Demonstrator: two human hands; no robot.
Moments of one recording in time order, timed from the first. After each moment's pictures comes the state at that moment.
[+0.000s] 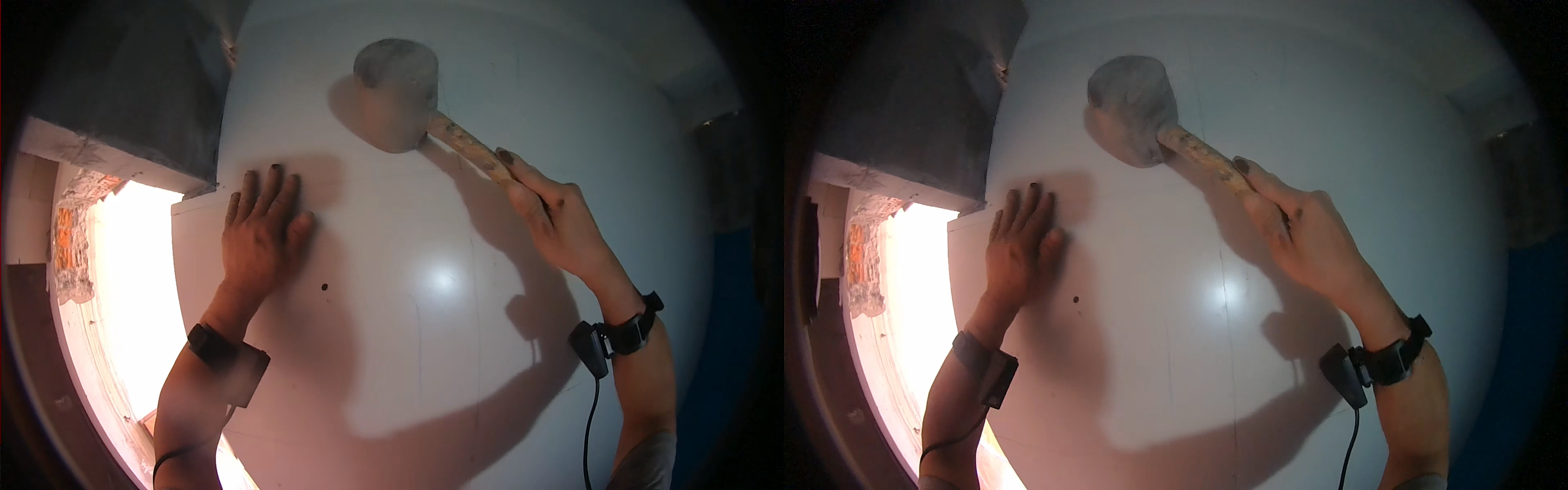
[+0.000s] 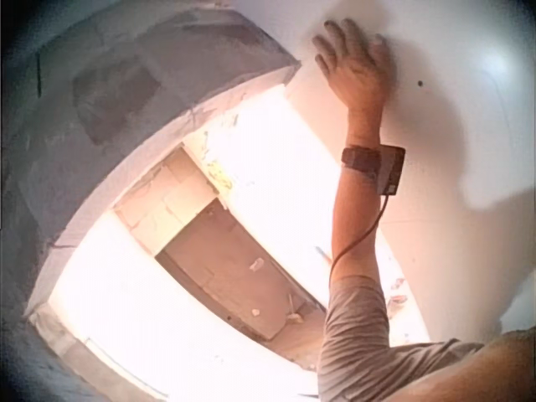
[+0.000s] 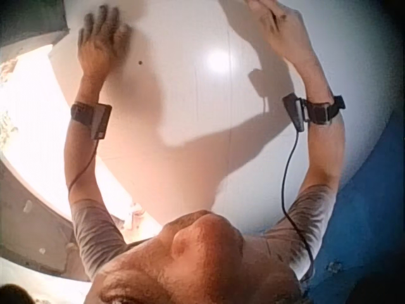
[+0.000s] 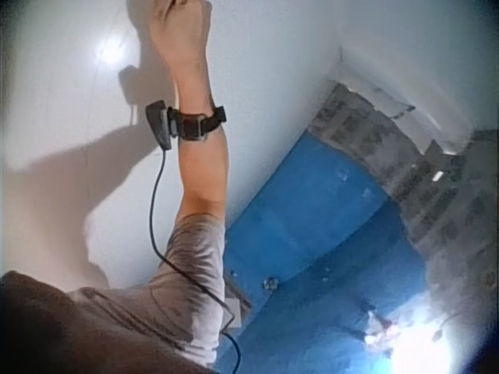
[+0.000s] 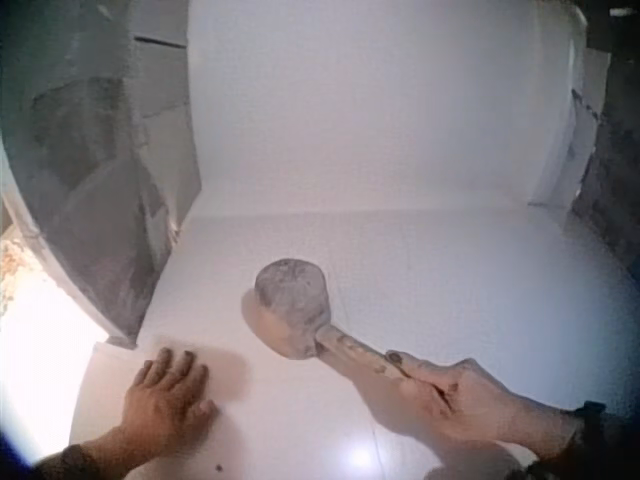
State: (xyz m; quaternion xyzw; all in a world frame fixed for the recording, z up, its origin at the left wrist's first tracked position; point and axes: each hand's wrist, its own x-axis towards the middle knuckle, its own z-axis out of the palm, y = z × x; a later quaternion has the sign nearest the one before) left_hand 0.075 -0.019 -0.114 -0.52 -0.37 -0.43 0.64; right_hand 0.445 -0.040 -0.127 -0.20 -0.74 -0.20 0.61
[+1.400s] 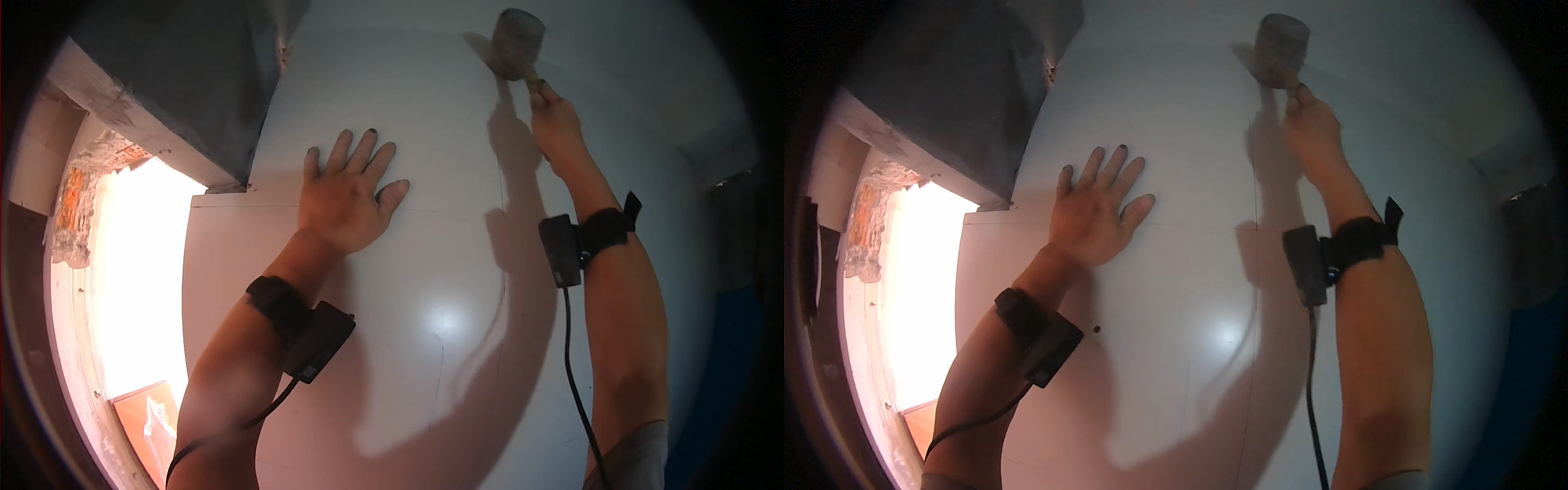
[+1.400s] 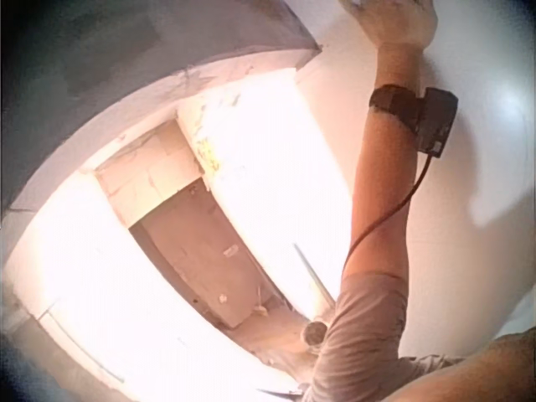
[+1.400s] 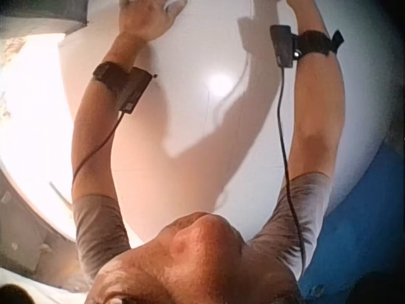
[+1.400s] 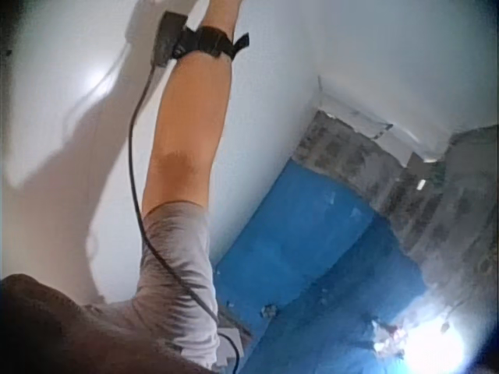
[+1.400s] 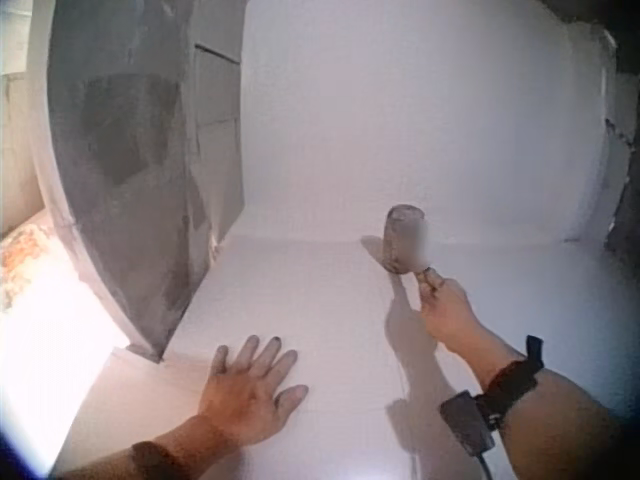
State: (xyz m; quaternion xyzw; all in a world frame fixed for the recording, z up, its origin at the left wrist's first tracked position) left_hand 0.135 0.001 -0.057 -0.53 -0.39 -0.45 0.60; right_hand 0.426 -0.011 0.055 -0.28 -0.55 -0.28 0.74
